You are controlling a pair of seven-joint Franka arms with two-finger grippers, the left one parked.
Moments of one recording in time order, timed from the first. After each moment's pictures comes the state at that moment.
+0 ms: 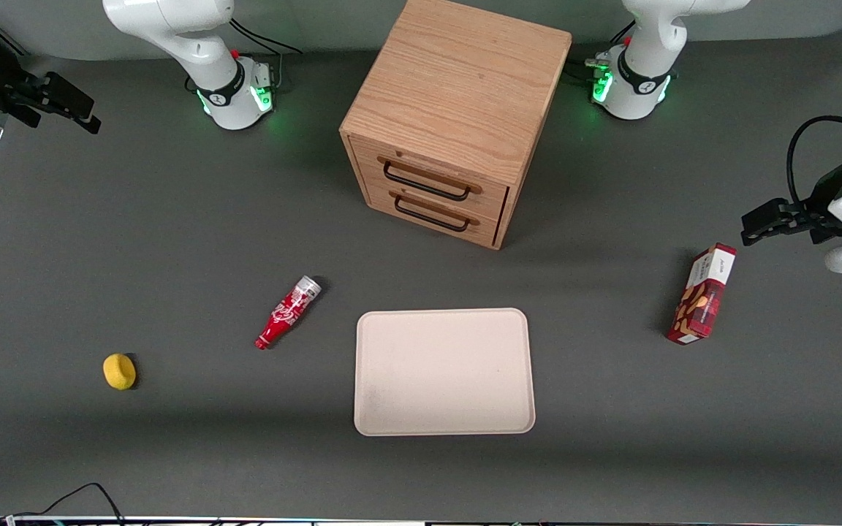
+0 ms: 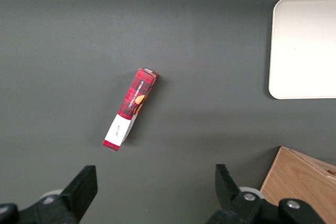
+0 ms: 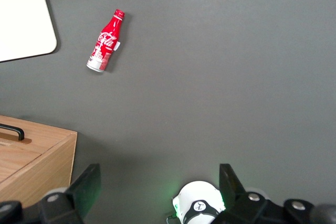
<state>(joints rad) 0.08 -0.26 -0.02 -1.71 0.01 1.38 0.23</state>
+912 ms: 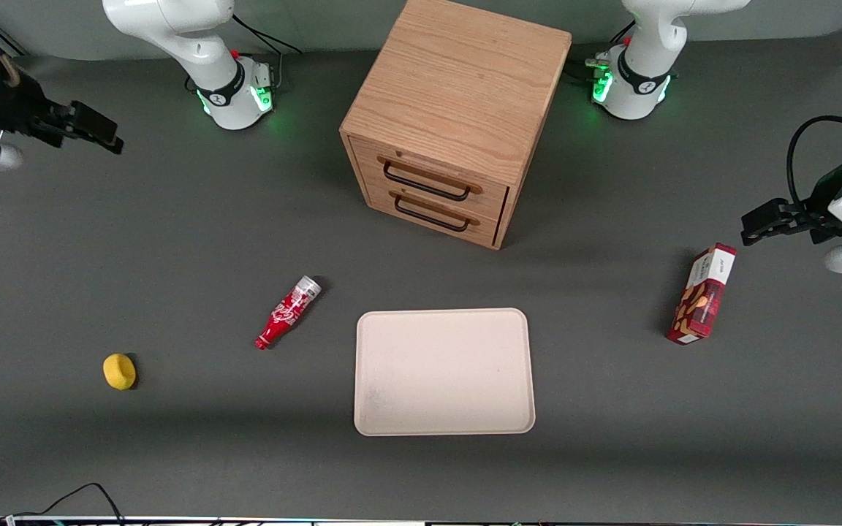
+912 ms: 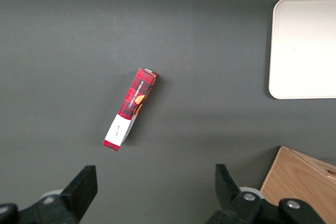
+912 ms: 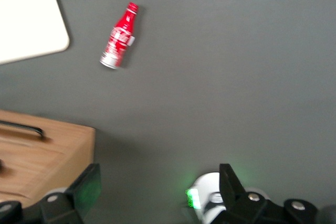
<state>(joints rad) 0.11 -0.04 0.02 -1.51 0.08 1.32 0.39</state>
